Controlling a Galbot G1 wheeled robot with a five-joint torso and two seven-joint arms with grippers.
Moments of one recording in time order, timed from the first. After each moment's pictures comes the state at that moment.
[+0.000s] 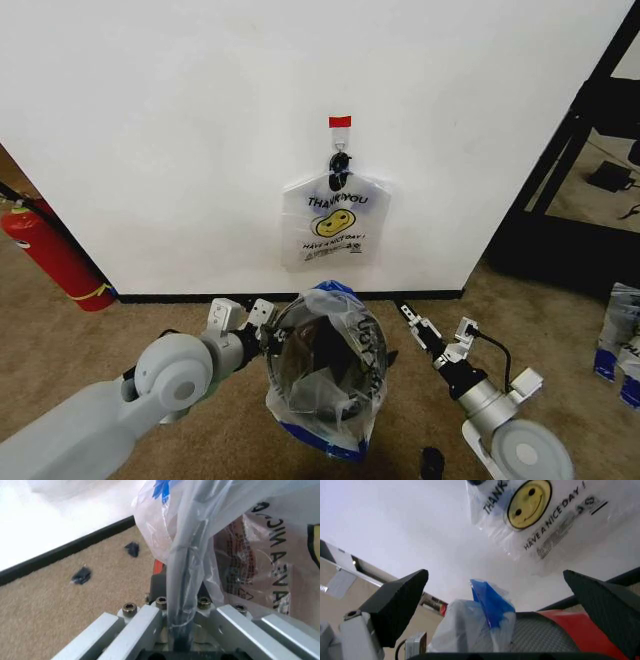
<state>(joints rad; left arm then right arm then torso) 0.88 -0.61 0.11 -2.16 -1.09 0.59 -0.23 -1.54 1.15 0.49 2.08 1.35 -0.21 -0.28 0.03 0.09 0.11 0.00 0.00</state>
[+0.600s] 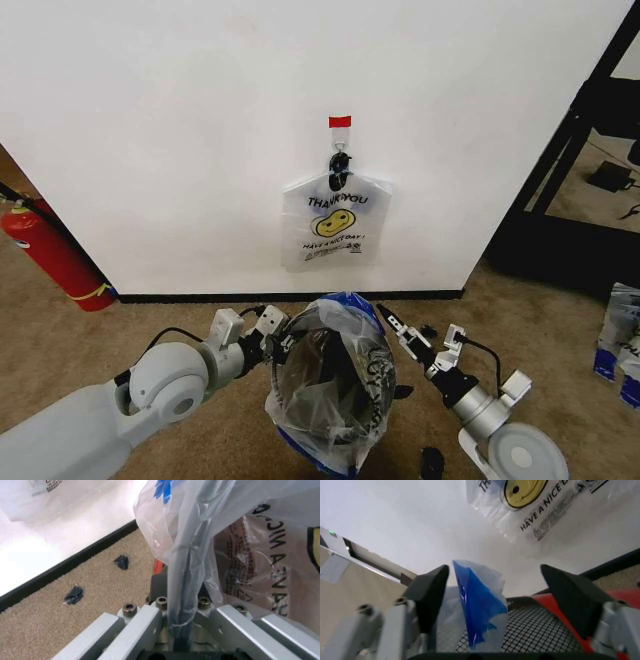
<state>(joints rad) 0.88 -0.59 0.14 -2.17 -0.96 0.54 -0.11 -1.56 1.12 0.47 2.08 1.32 -0.23 -0.28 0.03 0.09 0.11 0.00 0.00</state>
